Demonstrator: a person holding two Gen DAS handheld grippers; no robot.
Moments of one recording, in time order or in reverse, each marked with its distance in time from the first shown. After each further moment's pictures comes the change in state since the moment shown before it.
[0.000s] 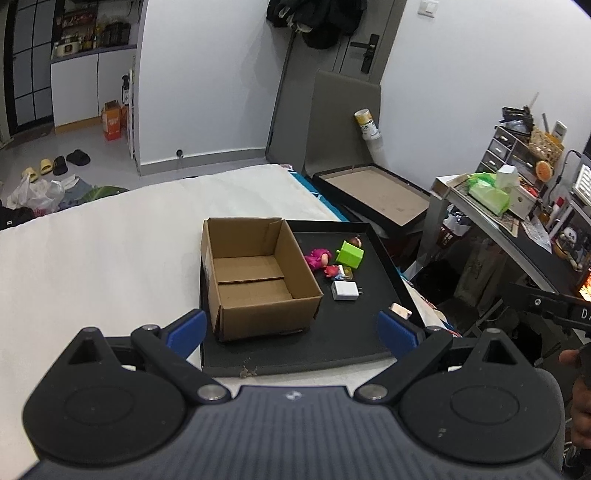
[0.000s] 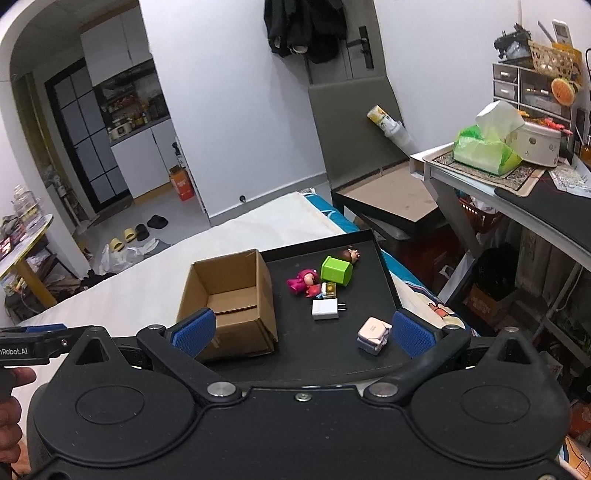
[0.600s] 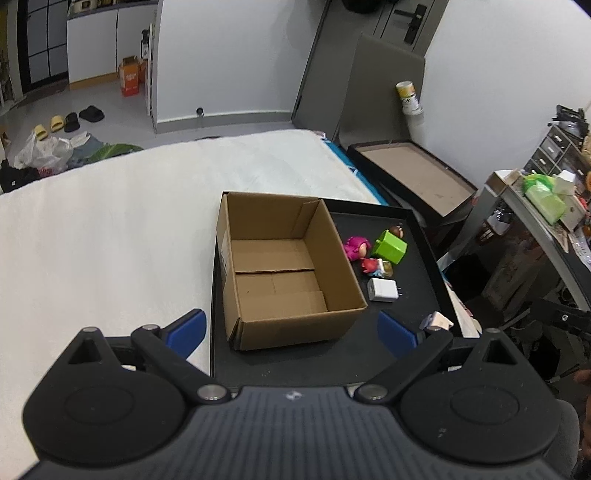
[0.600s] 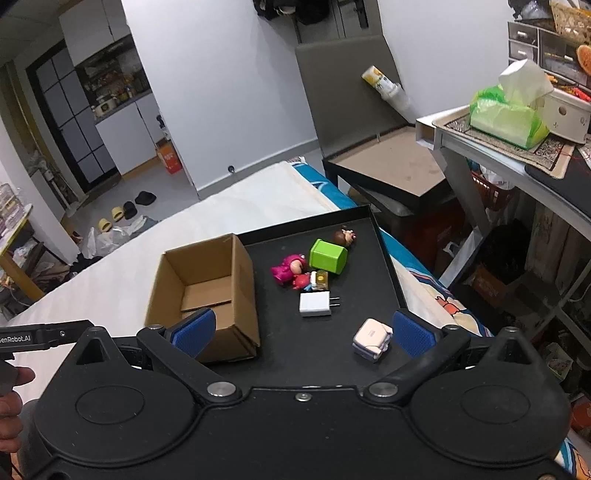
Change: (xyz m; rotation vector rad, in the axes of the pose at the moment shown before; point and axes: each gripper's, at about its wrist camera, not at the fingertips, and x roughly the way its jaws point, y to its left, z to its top) left arm 0.089 0.031 0.031 -0.088 0.135 0.048; right arm 0.080 -0.022 0.023 0.022 0.129 -0.009
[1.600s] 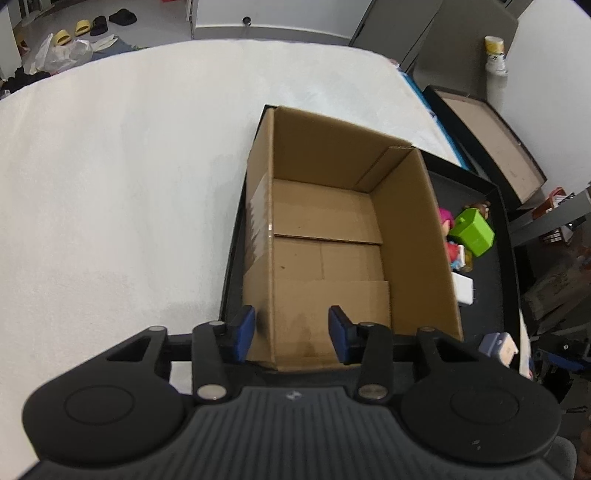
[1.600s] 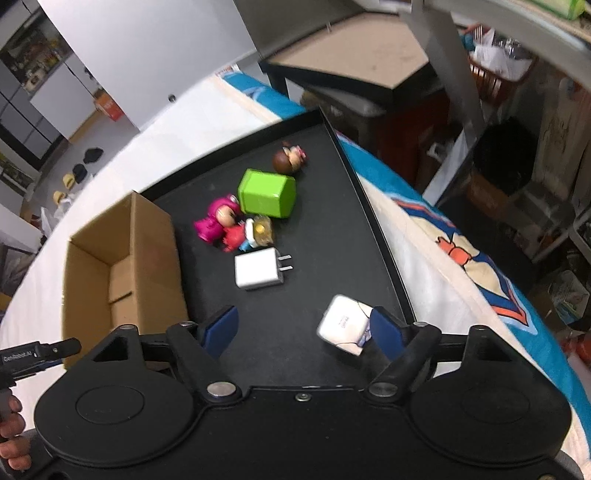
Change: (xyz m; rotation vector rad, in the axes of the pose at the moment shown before) left arm 0.143 0.050 0.023 -0.188 0.268 0.071; right arm 0.148 -0.060 0.015 0.164 0.332 -0.074
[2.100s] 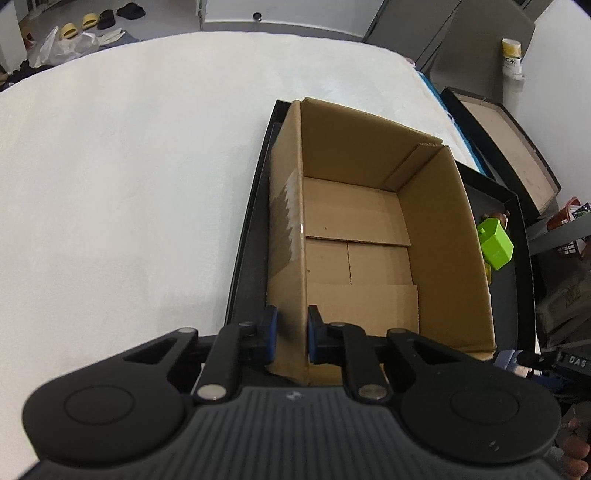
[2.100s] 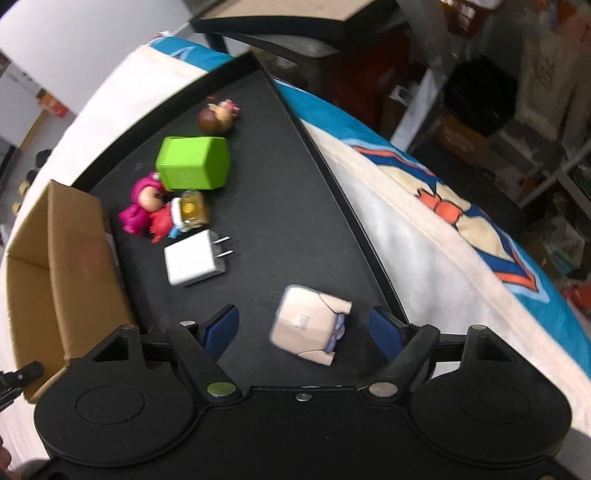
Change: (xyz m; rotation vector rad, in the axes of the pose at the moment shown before) left arm 0.019 0.011 0.006 -0.025 -0.005 0.014; right arm 0.065 -0.028 0.003 0.155 0.127 -0.095
